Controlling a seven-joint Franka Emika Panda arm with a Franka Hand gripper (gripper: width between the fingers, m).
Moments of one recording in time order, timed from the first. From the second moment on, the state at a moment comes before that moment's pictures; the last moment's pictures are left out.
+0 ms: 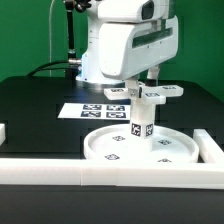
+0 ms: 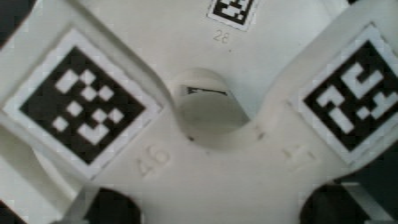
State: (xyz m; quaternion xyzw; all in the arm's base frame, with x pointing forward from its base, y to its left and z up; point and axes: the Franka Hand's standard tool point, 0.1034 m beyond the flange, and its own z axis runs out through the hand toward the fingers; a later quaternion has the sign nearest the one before) arm 0.563 0.031 0.105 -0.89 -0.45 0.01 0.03
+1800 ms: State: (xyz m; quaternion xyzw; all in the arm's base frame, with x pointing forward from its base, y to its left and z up) arm 0.564 0.034 0.103 -1.00 0.07 0.00 0.05
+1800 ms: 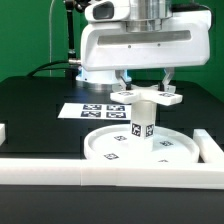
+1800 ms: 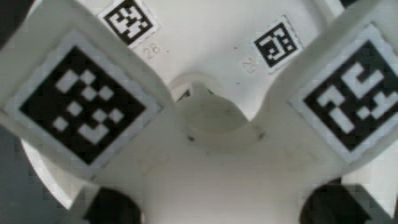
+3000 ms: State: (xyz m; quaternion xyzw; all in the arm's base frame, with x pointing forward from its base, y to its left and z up) arm 0.566 0.036 0.102 -0.78 0.62 0.04 0.09
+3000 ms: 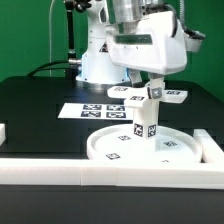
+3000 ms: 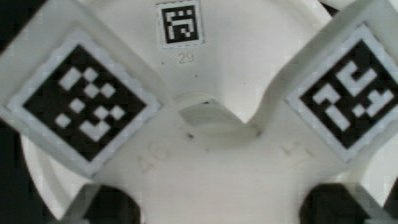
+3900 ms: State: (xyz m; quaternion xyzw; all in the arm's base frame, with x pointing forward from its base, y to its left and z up) arm 0.566 0.040 0.105 -0.70 0.70 0.06 0.09
